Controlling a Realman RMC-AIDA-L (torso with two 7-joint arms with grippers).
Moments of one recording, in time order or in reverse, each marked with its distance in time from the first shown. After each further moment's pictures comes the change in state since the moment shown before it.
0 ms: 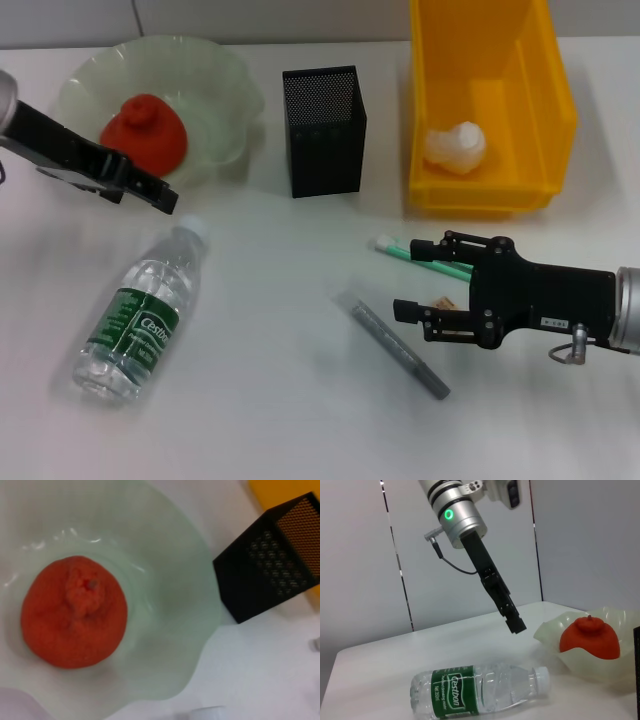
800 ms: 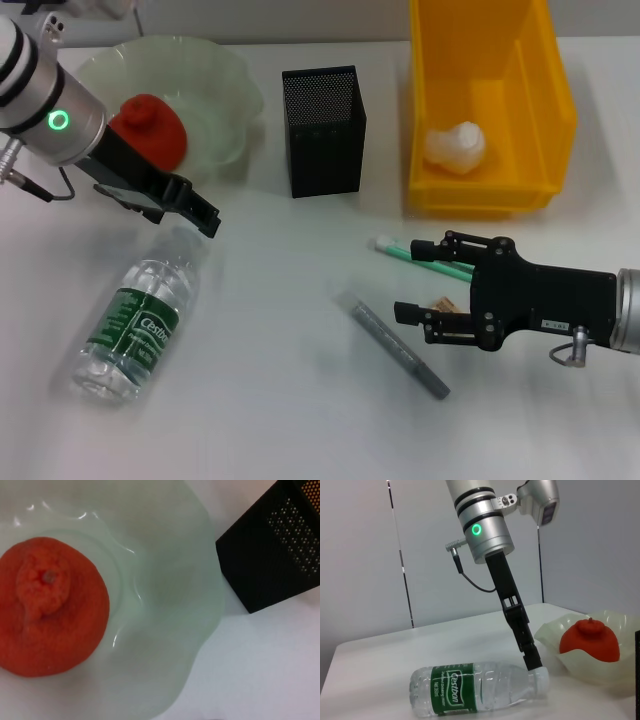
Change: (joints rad) left arm -0.080 -0.049 0.150 -0.137 0.075 -0.143 -0.136; right arm -0.004 0.001 0.000 0.000 0.001 0.000 -0.040
